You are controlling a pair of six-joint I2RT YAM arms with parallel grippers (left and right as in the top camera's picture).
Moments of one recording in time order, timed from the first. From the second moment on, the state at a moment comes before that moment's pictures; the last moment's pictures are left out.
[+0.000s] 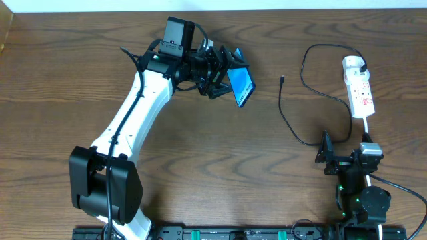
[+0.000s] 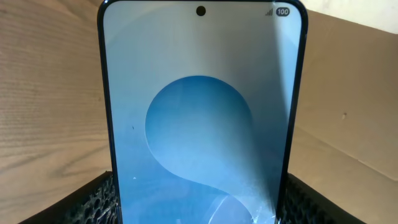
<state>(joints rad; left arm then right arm) -0.30 1.79 1.52 -0.65 0.86 -1.12 -0.06 0.01 0.01 -0.07 -0.04 0.11</state>
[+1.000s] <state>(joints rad) -0.30 1.79 1.52 -0.65 0.96 -1.08 -0.05 0.02 0.01 0.10 -0.39 0.90</state>
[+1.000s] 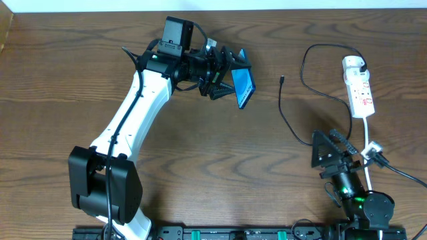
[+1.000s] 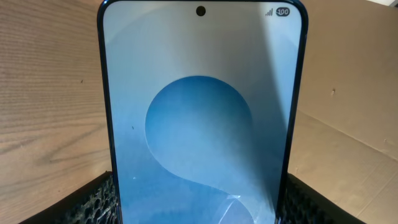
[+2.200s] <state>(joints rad) -0.30 1.79 1.52 -0.65 0.96 -1.08 0.69 0.93 1.07 -0.60 -0.07 0.60</state>
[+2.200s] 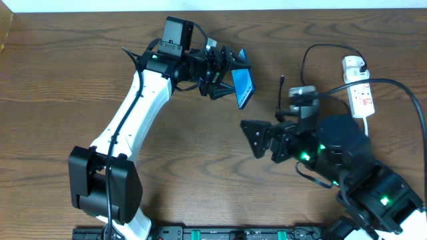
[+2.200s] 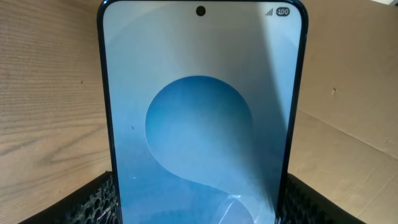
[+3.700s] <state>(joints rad) -0.30 1.79 1.52 -0.65 0.96 -1.08 0.84 1.35 1.07 -0.28 0.53 0.86</state>
